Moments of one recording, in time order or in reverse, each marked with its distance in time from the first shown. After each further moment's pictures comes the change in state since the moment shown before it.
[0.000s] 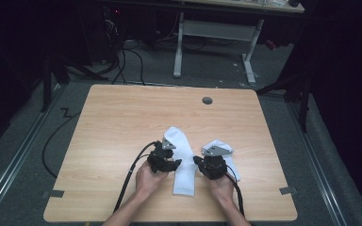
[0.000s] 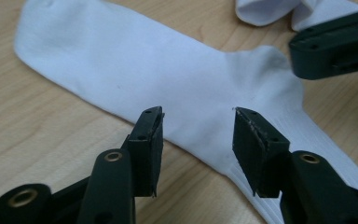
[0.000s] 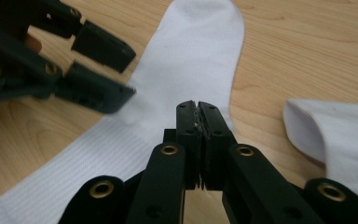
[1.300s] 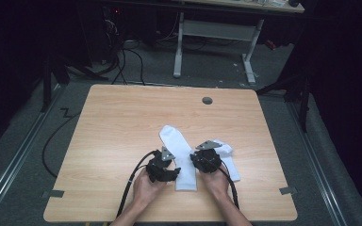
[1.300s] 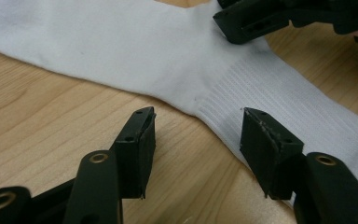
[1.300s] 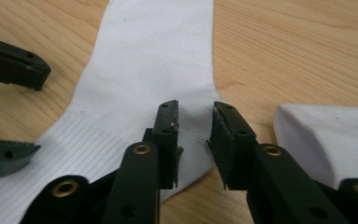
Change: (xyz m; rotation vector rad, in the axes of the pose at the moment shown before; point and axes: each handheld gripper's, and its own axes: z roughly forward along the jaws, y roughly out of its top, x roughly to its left) left arm -0.010 -0.024 -0.009 -0.024 0.042 0.014; right arm -0.006 0.008 0.031 0.088 -0.094 -0.004
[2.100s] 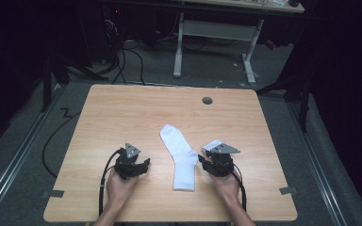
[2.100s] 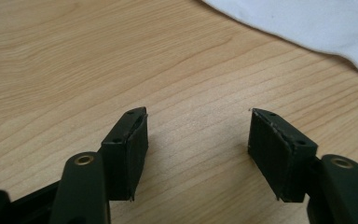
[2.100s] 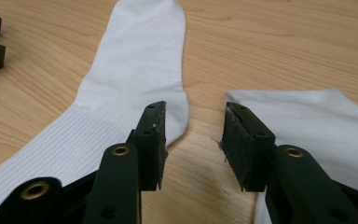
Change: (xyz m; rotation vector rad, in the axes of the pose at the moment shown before) left arm 0.069 -0.048 -0.038 -0.084 0.238 -0.144; right arm -0.020 -0.019 -0.035 -0.123 0.010 0.076
